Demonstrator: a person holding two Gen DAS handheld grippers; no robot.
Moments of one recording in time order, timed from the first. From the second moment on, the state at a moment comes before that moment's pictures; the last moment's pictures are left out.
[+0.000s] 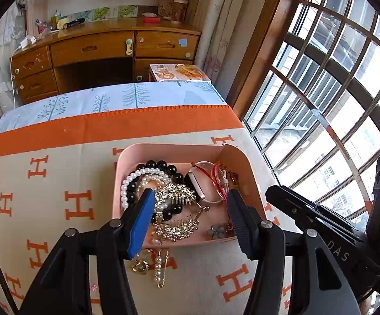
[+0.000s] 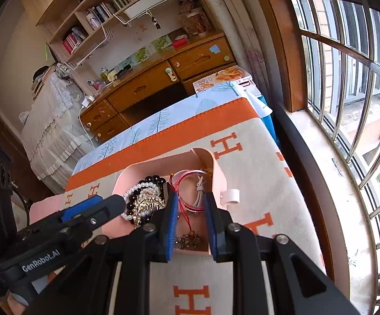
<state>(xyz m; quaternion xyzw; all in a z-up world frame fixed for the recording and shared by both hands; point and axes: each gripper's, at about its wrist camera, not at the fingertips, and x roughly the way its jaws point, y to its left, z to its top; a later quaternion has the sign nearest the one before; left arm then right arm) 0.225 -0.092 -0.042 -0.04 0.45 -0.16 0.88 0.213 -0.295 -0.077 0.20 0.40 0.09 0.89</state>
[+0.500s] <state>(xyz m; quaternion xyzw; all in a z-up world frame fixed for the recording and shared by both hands) 0.156 -0.016 0.011 -0.02 0.39 -0.09 0.91 0.161 -0.270 -0.041 0.16 0.37 0.12 0.91</state>
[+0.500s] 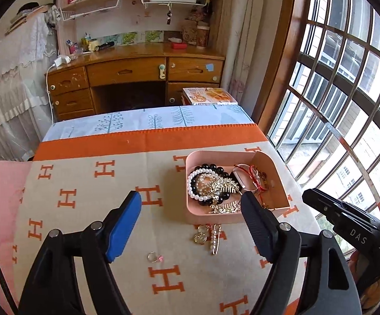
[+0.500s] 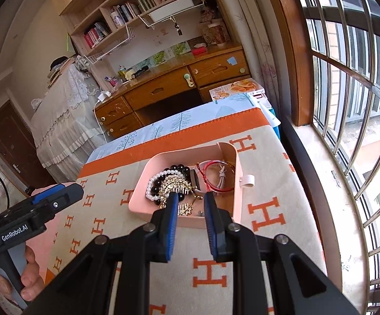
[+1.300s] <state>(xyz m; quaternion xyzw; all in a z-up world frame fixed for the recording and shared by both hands) 0.126 0.037 -0.034 0.03 0.42 -0.07 0.90 0.169 -0.181 -0.071 0.10 0.47 0.18 0.86</state>
